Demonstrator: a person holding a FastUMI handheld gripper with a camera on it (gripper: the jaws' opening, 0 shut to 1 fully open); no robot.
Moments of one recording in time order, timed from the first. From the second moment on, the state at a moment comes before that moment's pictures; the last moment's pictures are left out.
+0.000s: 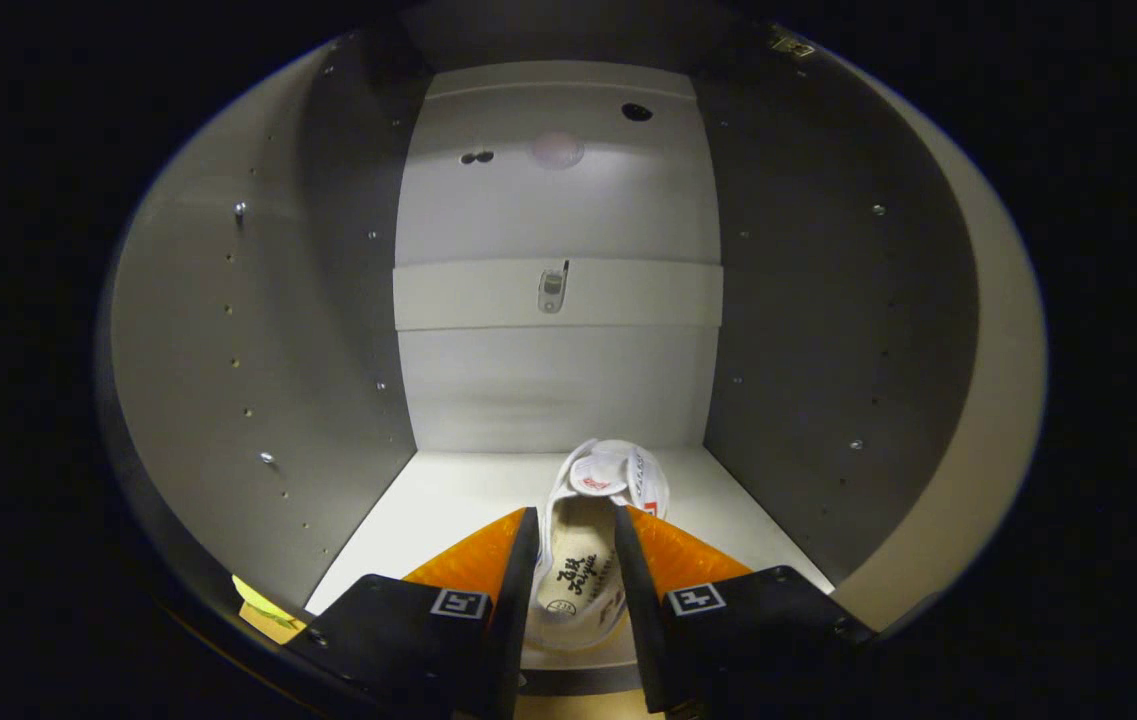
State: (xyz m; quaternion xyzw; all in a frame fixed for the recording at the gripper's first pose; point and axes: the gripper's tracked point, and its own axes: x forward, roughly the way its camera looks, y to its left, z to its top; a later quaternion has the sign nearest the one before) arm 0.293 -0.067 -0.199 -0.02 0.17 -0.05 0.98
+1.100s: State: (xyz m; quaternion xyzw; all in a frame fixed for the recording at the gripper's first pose) arm -0.083 -0.088 -0.022 0.04 0.07 0.00 1.00
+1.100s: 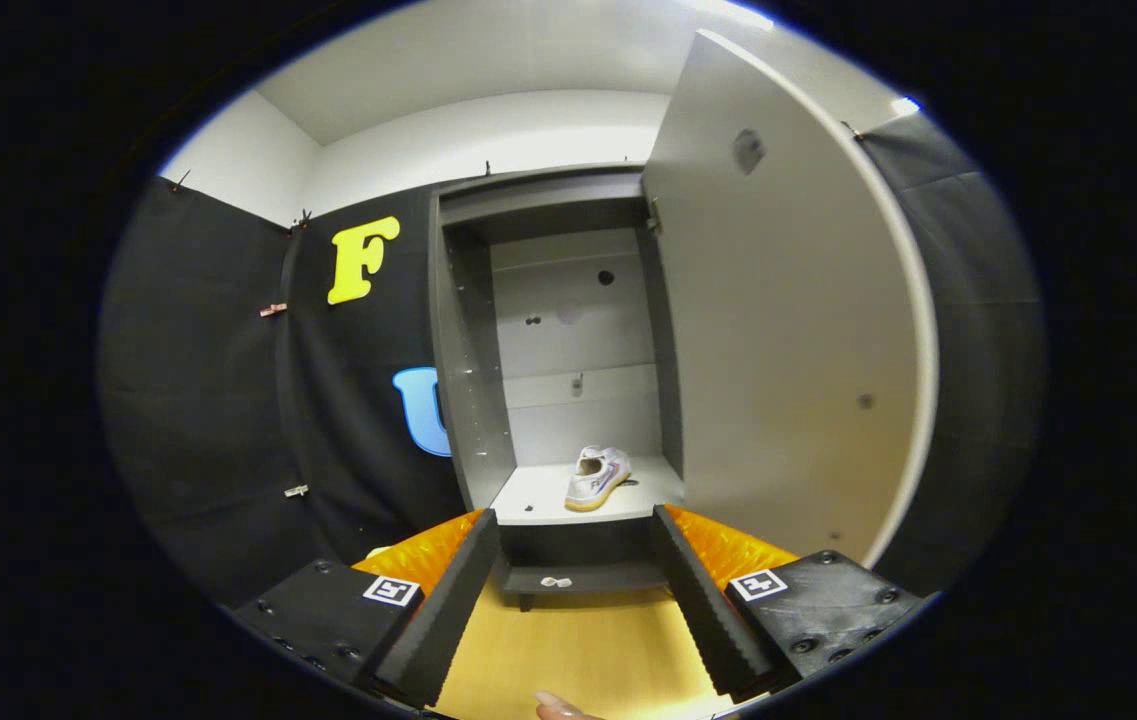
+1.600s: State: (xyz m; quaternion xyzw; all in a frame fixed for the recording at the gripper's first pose) arm -0.150 -0.238 0.018 0.02 0.04 -0.01 1.00
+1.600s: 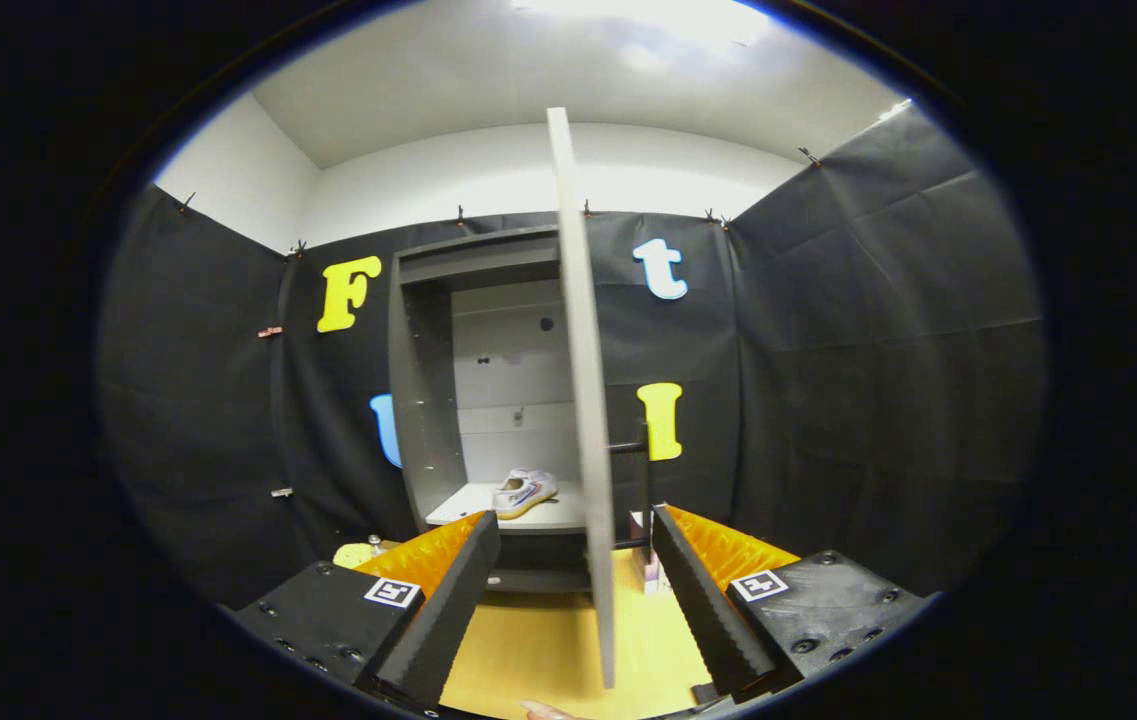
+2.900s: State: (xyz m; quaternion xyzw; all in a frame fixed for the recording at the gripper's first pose) arm -0.065 -0.193 -0.025 0.02 0.07 0.03 1.00
